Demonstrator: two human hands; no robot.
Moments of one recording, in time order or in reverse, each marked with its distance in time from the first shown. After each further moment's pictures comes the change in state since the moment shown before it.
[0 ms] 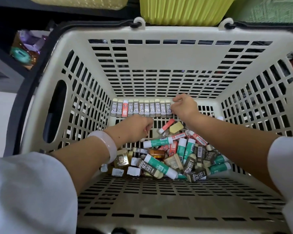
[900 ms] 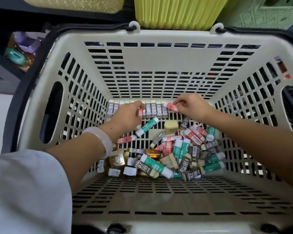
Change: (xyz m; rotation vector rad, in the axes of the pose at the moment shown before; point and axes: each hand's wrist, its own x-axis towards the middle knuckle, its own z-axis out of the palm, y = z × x) left_hand 0.004 0.000 -0.014 -0.303 0.301 -0.214; right_hand -0.004 0.000 -0.051 -0.520 -0.185 -0.428
